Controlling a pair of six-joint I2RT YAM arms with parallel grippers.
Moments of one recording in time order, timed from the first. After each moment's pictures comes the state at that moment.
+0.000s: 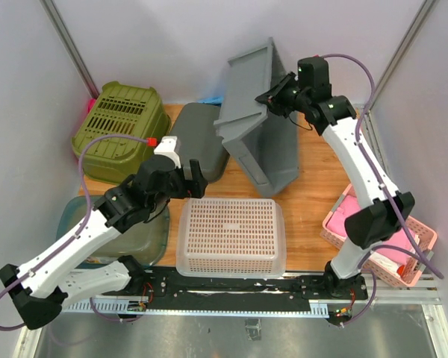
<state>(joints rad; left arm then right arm) -0.78 0.96 1.03 -0.61 -0.32 -0.54 0.36 1.74 1.96 -0.70 -0.13 1.01</state>
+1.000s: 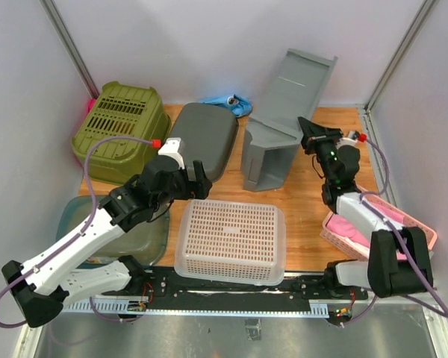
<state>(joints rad) -0.78 0.95 1.00 -0.58 -0.29 -0.58 0.16 1.31 0.69 0.78 -0.10 1.56</state>
